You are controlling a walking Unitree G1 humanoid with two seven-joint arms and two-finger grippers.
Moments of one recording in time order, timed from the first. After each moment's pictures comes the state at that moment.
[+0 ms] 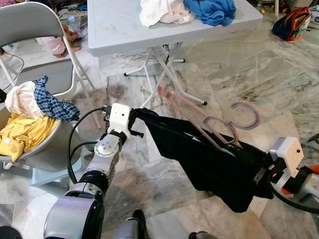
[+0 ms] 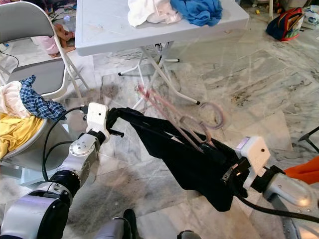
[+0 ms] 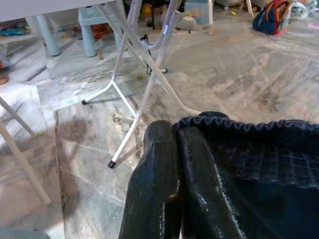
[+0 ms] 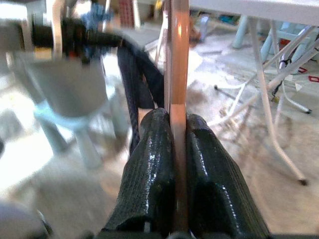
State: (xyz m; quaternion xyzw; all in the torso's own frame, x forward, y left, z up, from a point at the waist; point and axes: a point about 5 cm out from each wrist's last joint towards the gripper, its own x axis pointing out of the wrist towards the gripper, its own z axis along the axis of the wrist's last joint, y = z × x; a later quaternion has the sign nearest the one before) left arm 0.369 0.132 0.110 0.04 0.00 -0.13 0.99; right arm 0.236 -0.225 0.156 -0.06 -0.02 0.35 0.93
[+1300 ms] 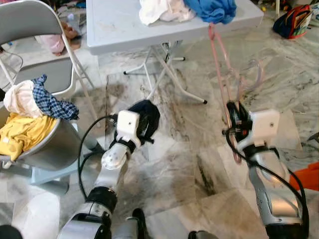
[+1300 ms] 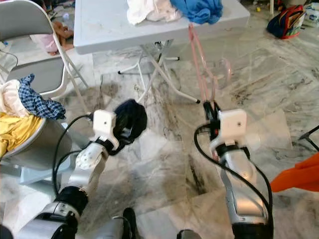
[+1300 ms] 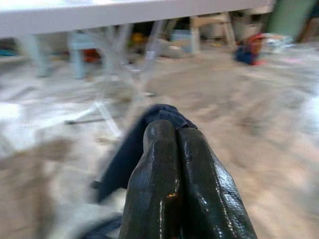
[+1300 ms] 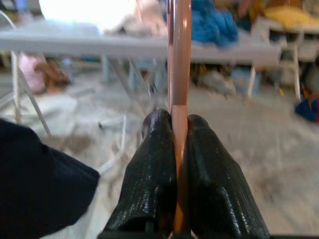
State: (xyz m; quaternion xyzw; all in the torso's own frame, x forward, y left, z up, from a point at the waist) left arm 0.338 0.118 0.103 0.01 -0.07 -0.14 0.99; right arm 0.288 -0.195 0.144 -0.05 -0.10 0.05 0.99
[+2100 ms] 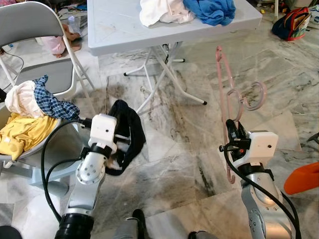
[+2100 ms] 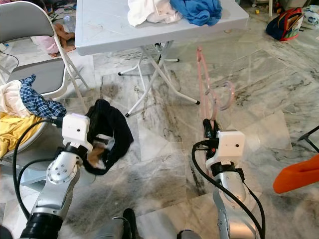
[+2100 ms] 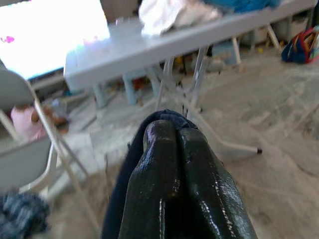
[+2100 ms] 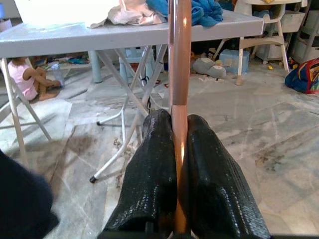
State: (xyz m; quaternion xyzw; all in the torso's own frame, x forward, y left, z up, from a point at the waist) left arm 0.304 0.154 0.123 0.10 -0.10 -0.07 0.99; right arm 0.268 -0.174 0.135 0.01 -0.10 0.02 0.99
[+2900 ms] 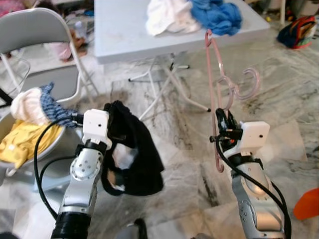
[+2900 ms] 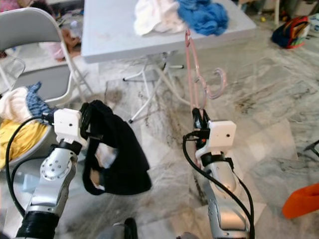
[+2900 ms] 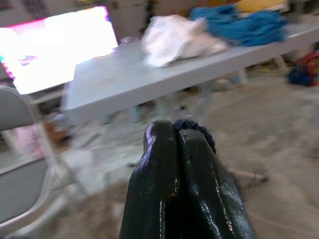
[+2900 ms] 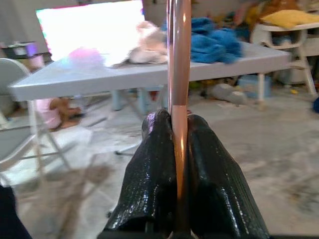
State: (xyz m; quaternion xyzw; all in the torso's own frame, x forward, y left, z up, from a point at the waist) left arm 0.311 0.143 0.144 0.07 -0.13 -0.08 0.99; right arm 0.276 -0.164 0.146 0.02 -0.12 0.04 0.99
